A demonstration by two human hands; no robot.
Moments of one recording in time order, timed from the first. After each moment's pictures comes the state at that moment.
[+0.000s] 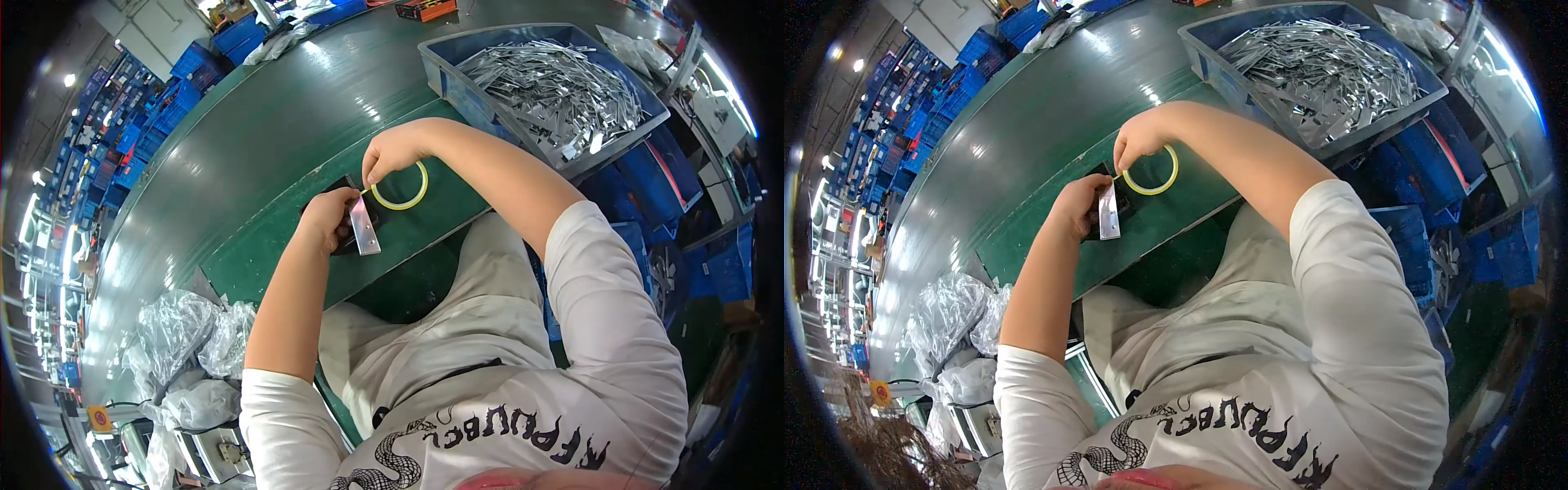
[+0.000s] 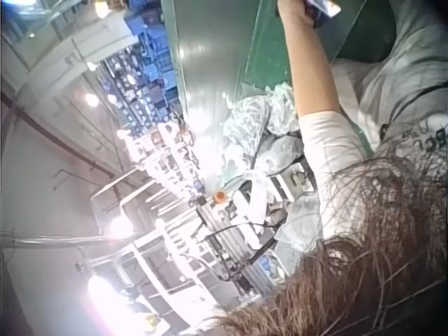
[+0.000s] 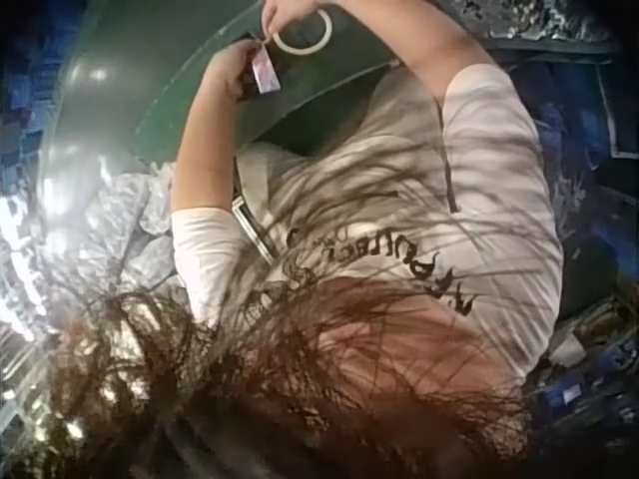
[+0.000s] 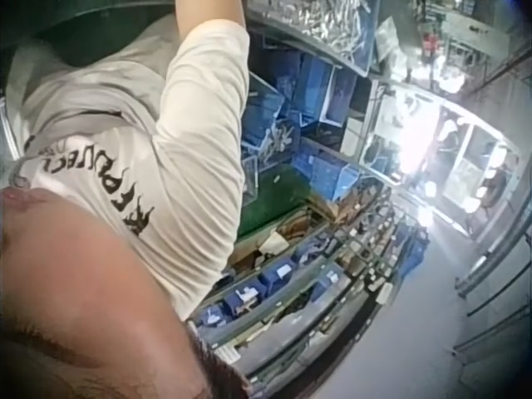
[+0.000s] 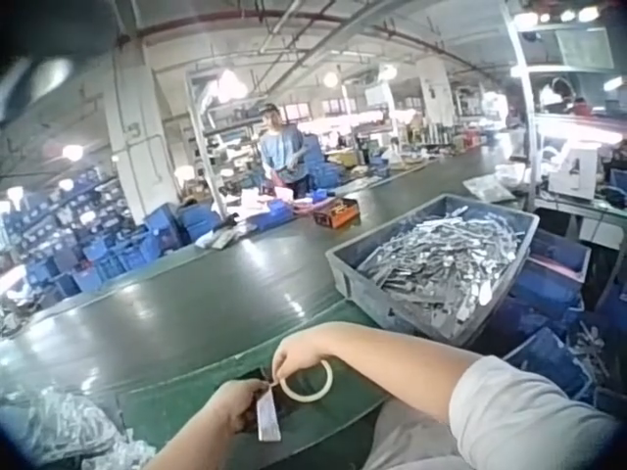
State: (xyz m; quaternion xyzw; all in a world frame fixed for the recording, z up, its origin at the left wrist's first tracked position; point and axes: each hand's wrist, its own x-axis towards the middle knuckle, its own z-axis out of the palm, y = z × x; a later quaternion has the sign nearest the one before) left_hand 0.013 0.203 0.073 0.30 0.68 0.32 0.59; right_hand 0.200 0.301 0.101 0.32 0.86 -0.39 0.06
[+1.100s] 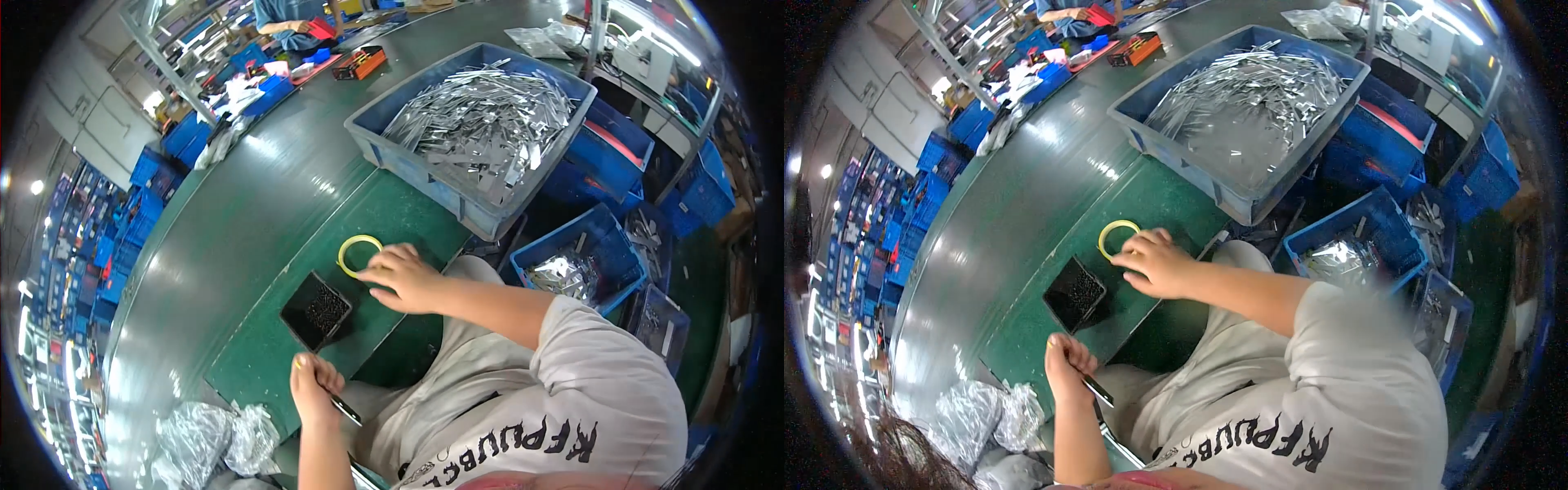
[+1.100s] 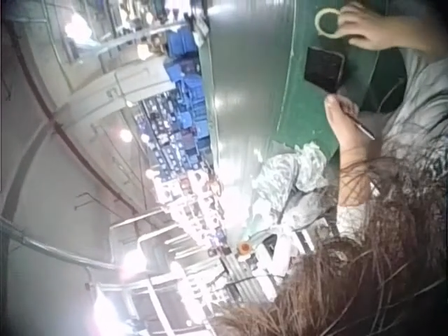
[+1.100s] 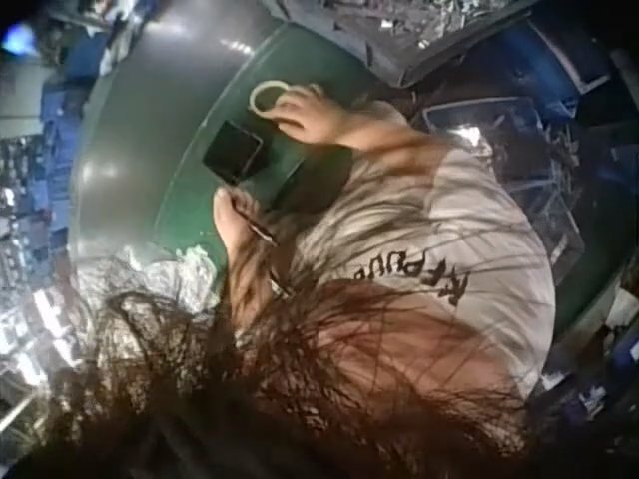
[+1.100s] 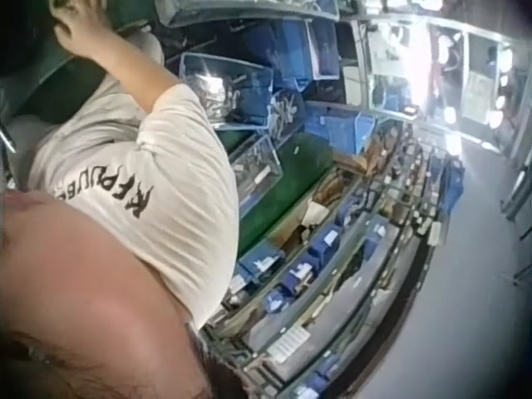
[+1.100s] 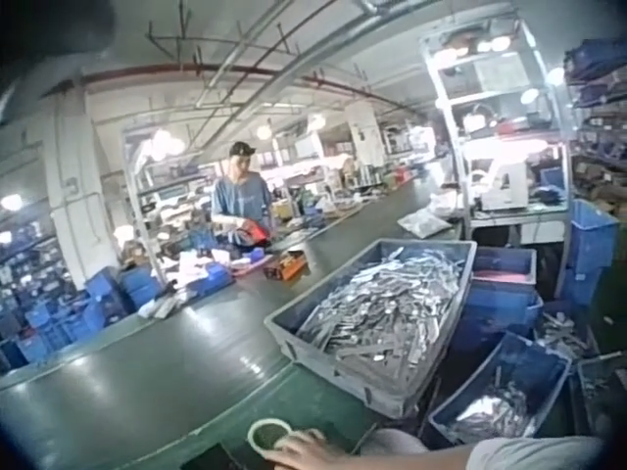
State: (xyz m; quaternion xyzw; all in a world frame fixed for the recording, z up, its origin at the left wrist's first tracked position) left_hand 0.001 0.062 0.071 0.31 0.48 0.56 0.60; right_hand 0.242 0.177 0.003 0.37 0.83 -0.05 -0.41
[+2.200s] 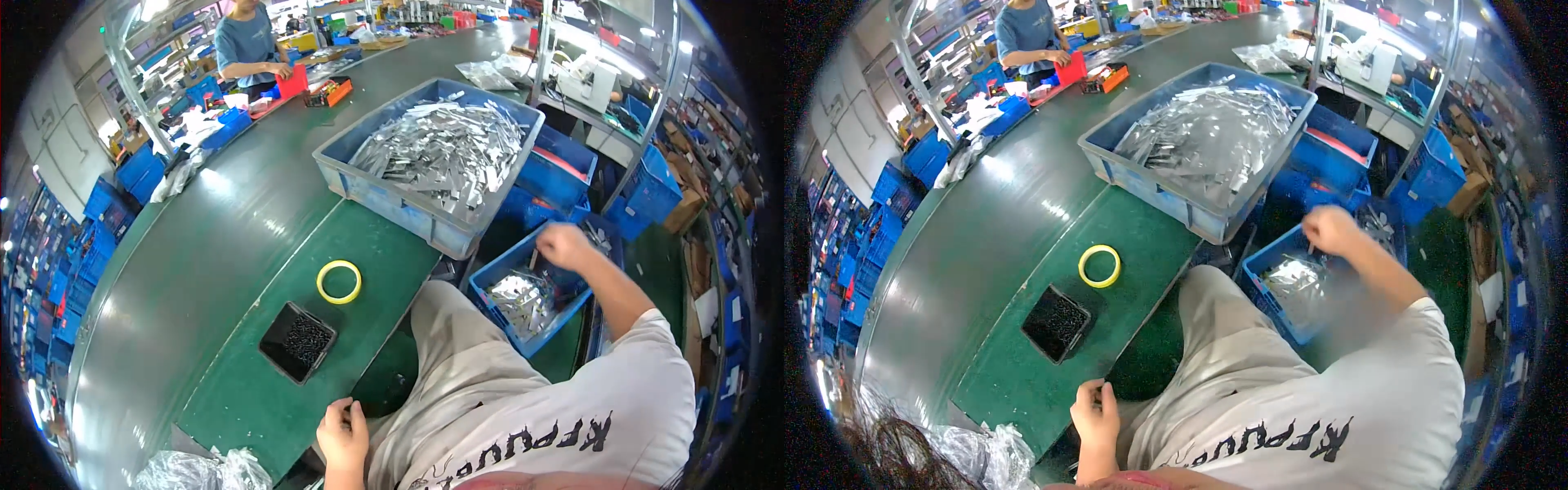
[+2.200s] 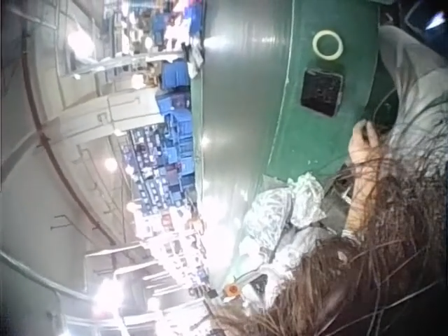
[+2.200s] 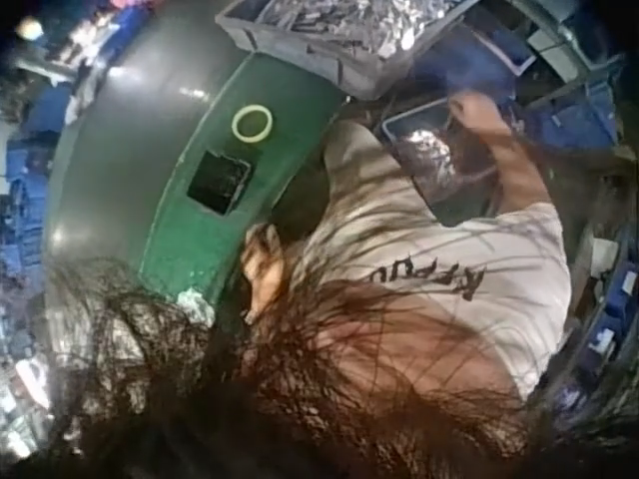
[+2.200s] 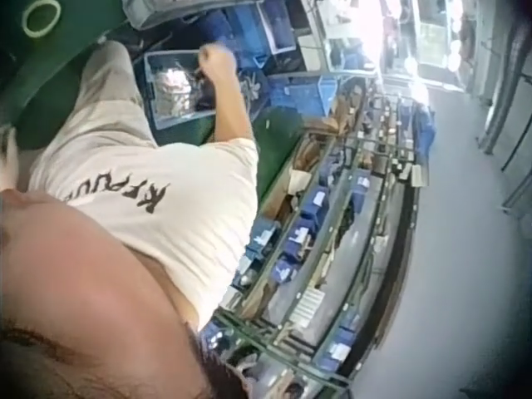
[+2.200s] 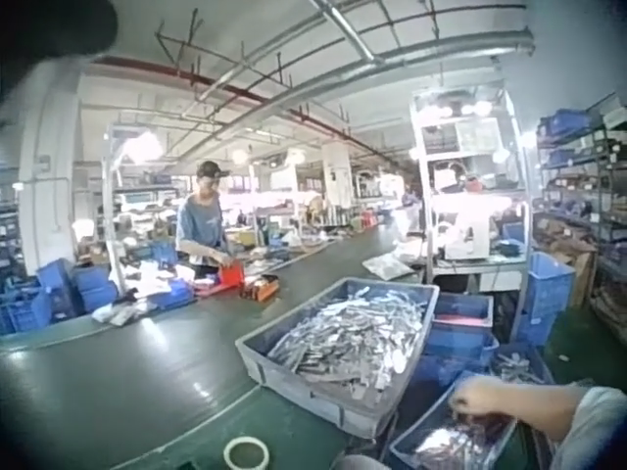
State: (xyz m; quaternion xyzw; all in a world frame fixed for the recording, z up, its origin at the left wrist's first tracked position) left_hand -0.013 0.034 0.006 0.70 0.55 0.38 0.24; right_hand 0.551 0.042 0.038 0.69 0.72 0.06 -0.06
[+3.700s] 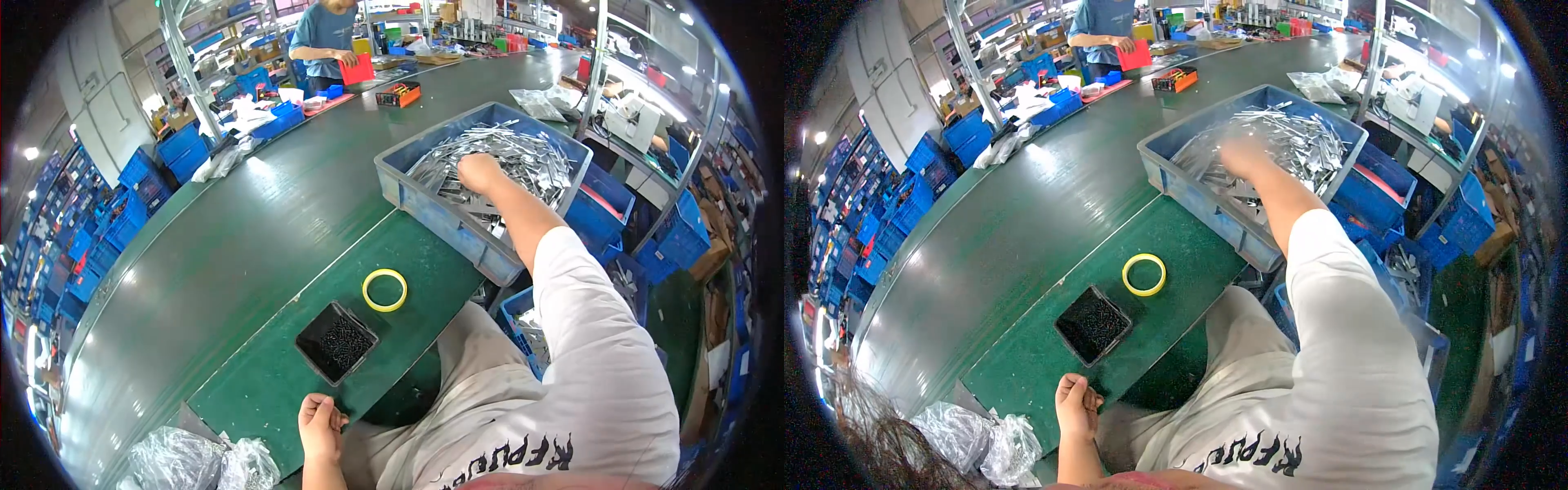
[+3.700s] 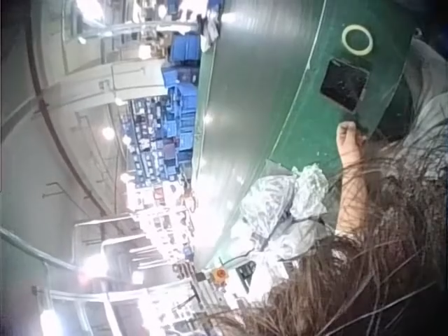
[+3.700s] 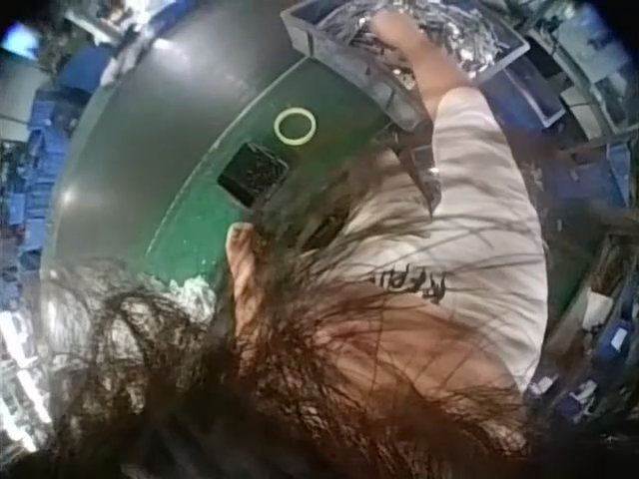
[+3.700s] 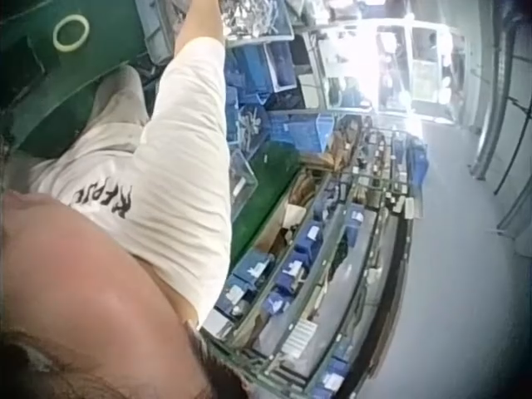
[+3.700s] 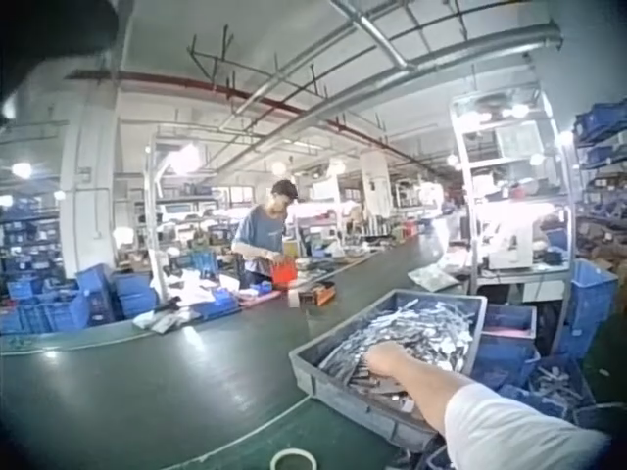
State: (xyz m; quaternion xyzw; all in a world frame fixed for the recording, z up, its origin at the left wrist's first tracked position) left_hand -0.064 0.078 0.007 0.28 0.45 0.55 0.65; right_hand 0.462 0.392 0.080 0.66 0.69 0.28 -0.09
